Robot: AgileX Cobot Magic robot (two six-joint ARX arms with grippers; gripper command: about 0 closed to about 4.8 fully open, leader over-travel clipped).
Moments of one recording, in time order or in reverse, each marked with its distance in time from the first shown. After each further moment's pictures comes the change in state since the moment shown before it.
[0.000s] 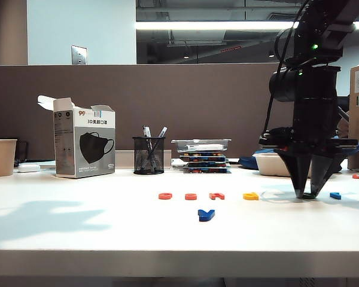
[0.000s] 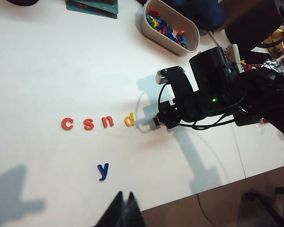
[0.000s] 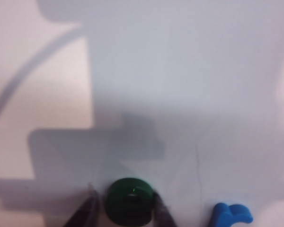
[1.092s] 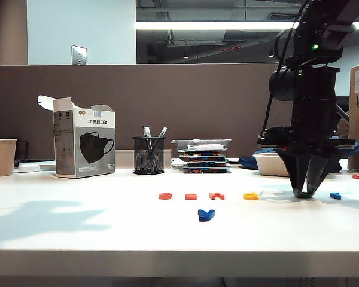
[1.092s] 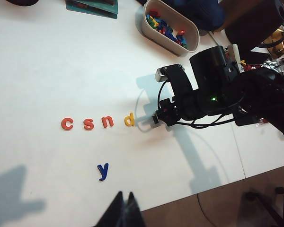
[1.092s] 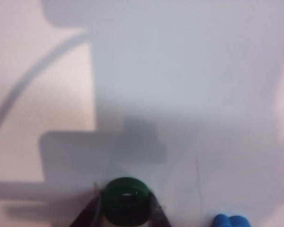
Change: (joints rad) left arm 0.000 0.000 0.000 0.000 0.000 0.000; right arm -0.001 0.000 0.001 0.026 -0.003 -0.001
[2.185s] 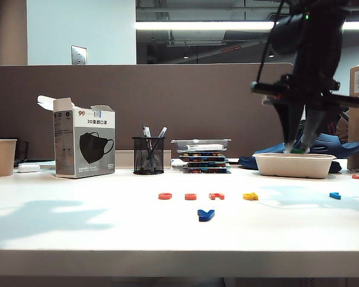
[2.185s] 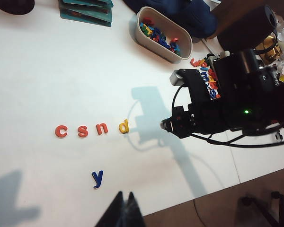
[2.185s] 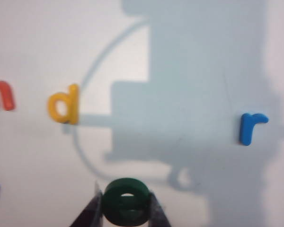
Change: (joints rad) left arm 0.000 0.000 0.000 0.033 0.000 0.000; right arm 0.040 -0.185 0.013 -0.150 -0.085 0.179
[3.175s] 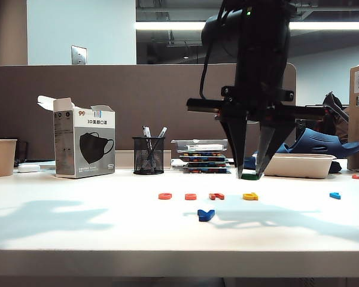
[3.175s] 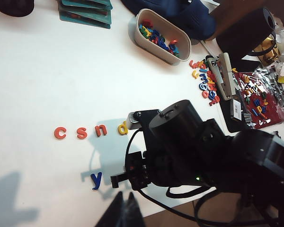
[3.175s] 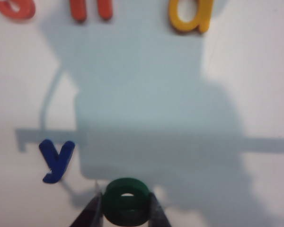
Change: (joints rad) left arm 0.000 0.000 0.000 0.008 0.000 0.000; right arm 0.325 -0.037 -0.159 0.075 0.105 0.365
